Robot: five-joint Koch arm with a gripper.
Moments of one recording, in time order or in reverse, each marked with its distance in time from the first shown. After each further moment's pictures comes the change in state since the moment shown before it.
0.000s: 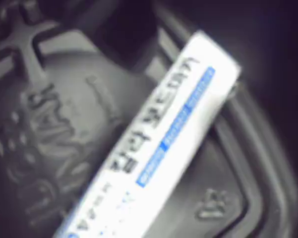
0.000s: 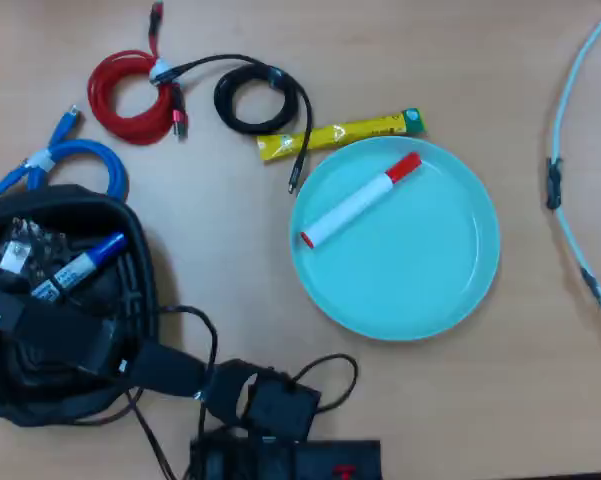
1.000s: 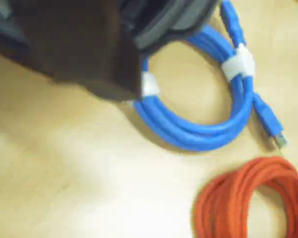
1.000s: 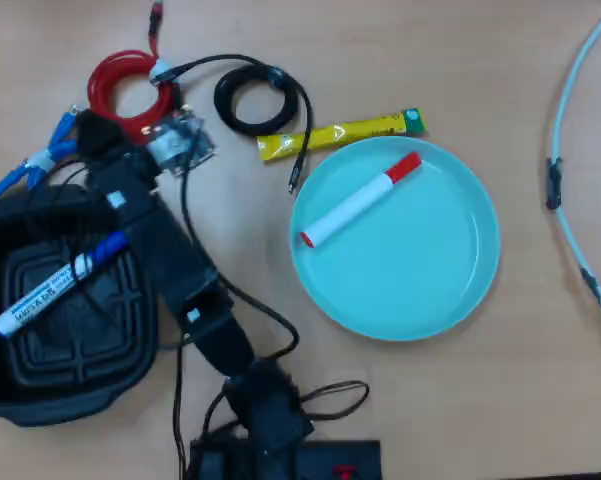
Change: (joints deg) arm 39.6 16.2 0.3 5.7 -36.2
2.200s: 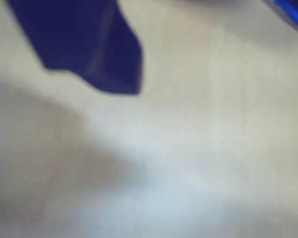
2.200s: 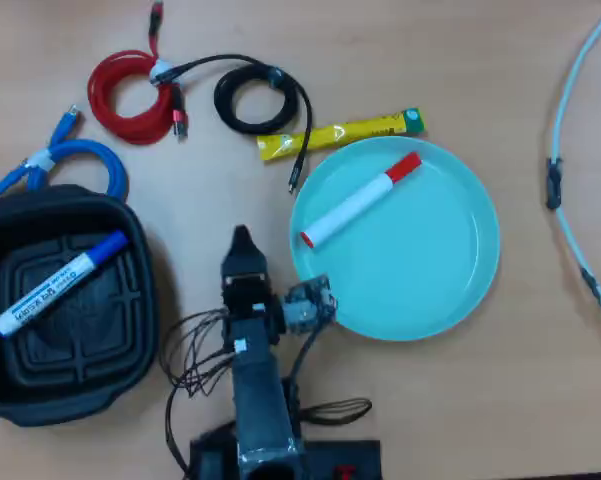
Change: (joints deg) arm 20.3 68.1 118.1 -55.0 6.1
